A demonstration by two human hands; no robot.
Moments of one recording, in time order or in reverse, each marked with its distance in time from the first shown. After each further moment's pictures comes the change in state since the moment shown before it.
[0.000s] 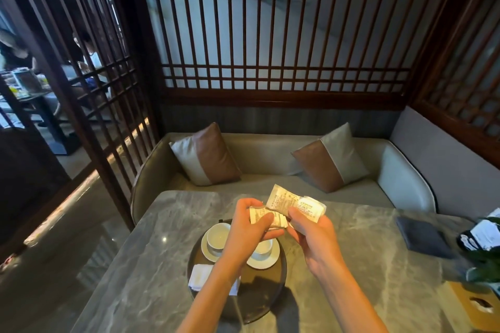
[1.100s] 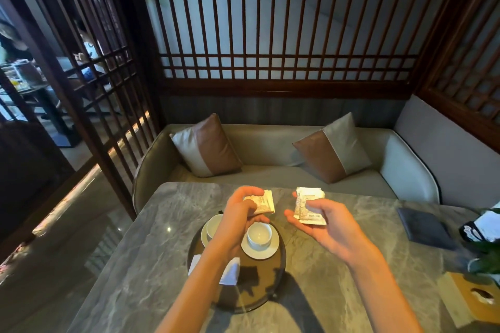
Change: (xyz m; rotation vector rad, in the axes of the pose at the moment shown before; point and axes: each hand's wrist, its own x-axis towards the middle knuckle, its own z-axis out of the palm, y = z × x) left_hand 0.020 -0.001 -0.006 -0.069 0.006 -0.086; right_hand 0.019 -0.035 -0.037 0.129 -0.229 0.257
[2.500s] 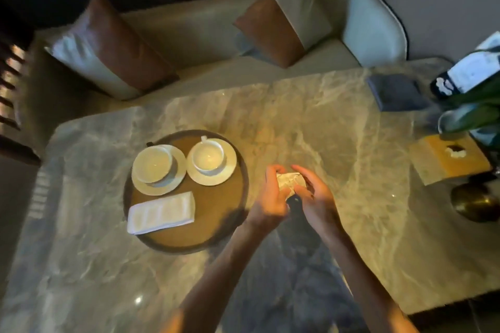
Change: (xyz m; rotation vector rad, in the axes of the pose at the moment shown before) left_hand 0.065 -0.242 0.101 0.595 -0.430 0.092; right_hand 0.064 0.148 -0.182 -0.726 0.504 -0.225
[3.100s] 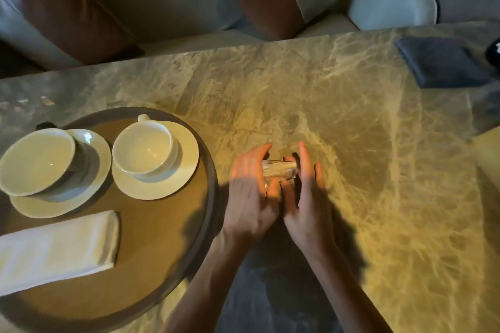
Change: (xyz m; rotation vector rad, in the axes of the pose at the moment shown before) left_hand 0.092 -0.138 0.055 0.374 0.242 0.281; right_hand 0.102 0.158 0.037 -0.457 0.281 -0.540
